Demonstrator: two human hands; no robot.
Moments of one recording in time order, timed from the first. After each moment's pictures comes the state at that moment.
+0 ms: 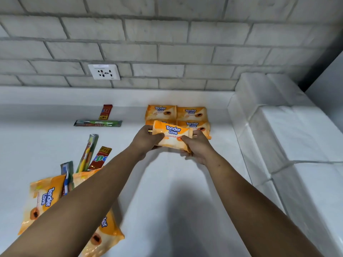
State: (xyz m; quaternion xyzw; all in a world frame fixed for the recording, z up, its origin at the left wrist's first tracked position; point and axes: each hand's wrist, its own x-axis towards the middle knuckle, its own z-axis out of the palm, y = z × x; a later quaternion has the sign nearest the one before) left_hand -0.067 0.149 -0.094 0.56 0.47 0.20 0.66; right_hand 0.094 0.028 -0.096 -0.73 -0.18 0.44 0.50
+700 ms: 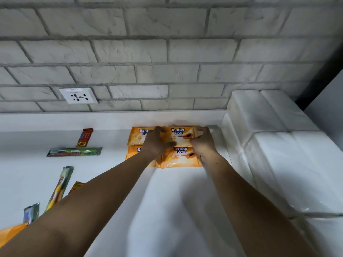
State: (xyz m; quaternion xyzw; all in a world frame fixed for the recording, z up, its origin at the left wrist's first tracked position) left_hand 0.075 0.208 -0.107 0.80 0.45 0.13 0.37; right_hand 0.230 0.096 -0.105 -0.78 -0.16 0.33 0.52
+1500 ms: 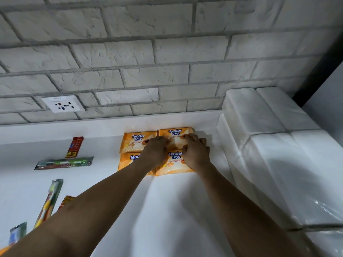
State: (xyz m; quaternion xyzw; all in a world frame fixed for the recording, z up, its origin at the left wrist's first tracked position) left_hand 0.102 0.220 -0.137 0.92 0.35 0.00 0.20; right_hand 0.236 0.103 -0.154 -0.89 -0.41 0.10 0.18
